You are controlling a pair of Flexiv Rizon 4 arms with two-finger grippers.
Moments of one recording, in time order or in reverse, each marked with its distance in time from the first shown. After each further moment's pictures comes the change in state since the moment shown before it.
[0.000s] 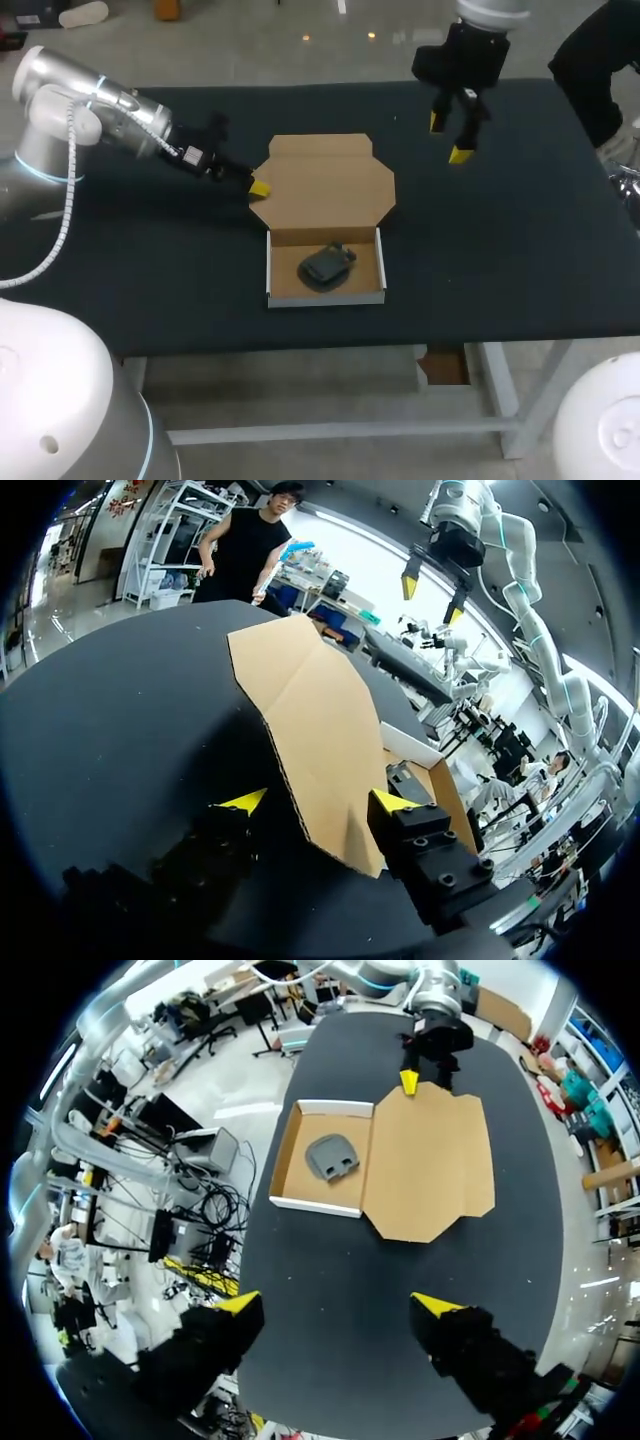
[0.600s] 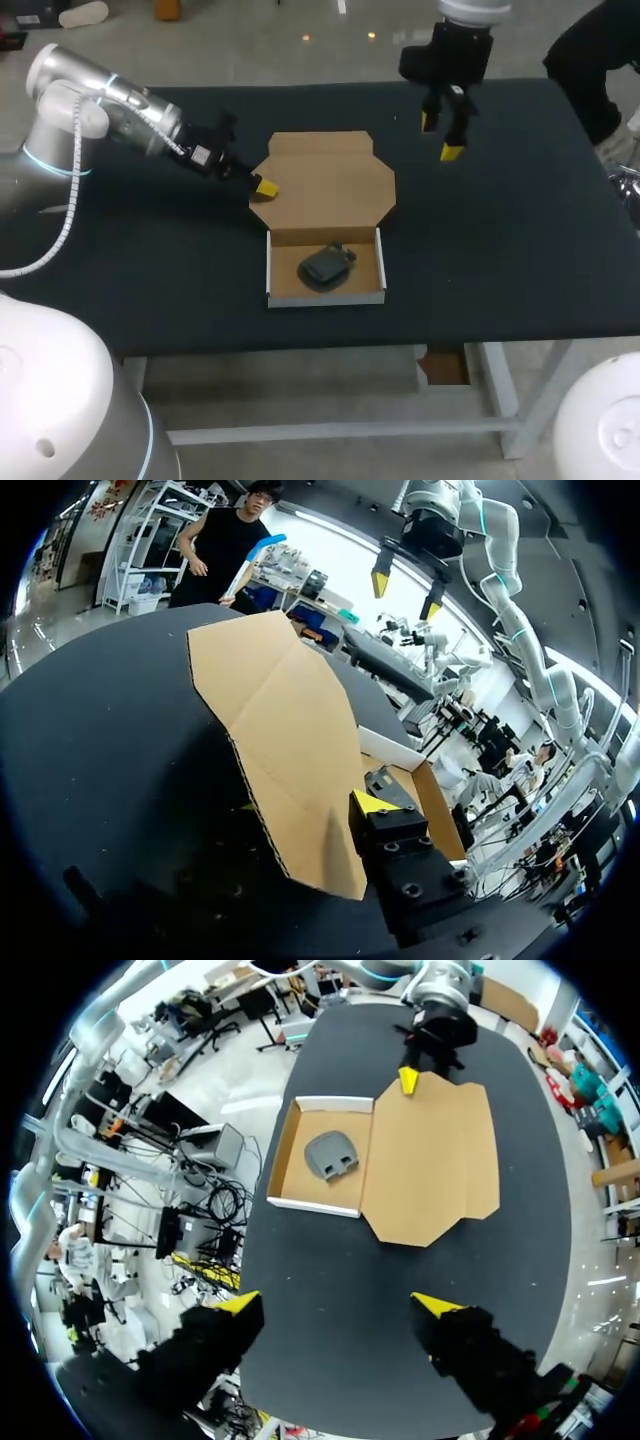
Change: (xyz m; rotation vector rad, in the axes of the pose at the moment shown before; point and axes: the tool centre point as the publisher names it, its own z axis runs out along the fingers) left arm 0.017 -0.008 0.011 0.005 0.084 0.041; right arm -0.011 0.008 0.004 0.036 0.042 0.004
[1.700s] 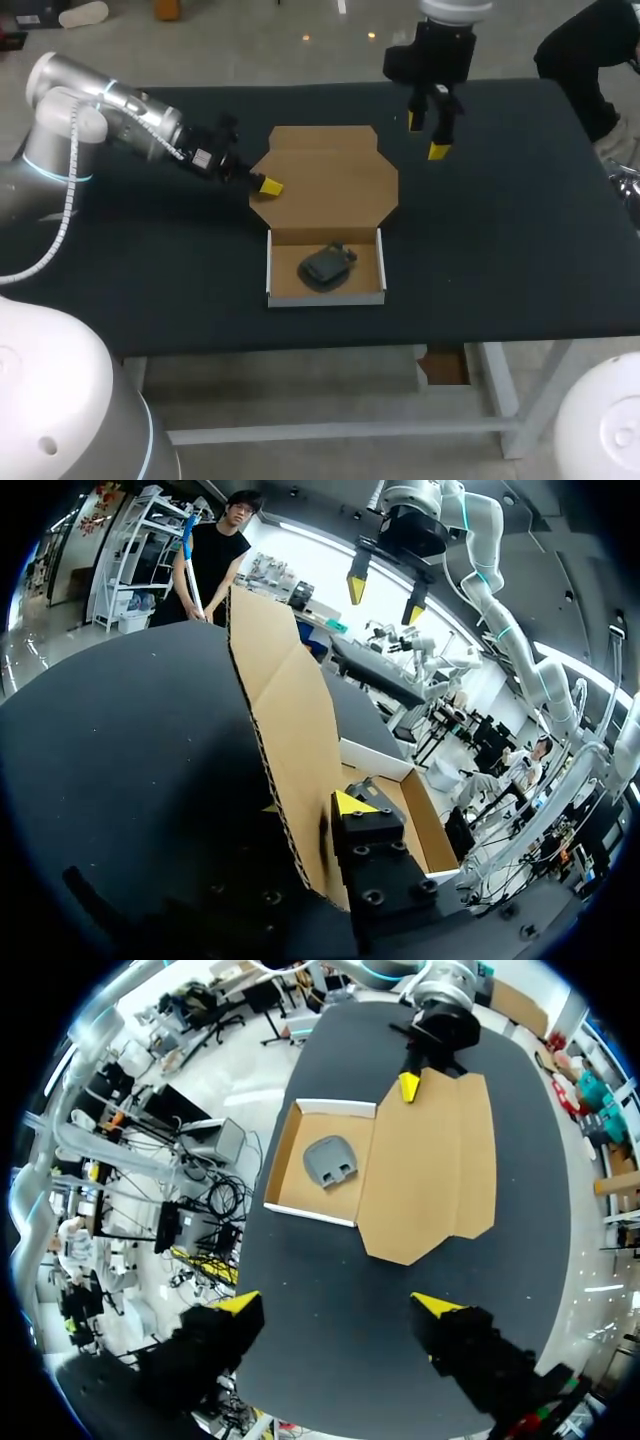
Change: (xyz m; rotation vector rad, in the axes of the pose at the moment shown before) left arm 0.019 -0.010 0.007 0.052 0.030 0.051; right arm -0.005 0.018 0.001 0.028 -0.001 -0.032
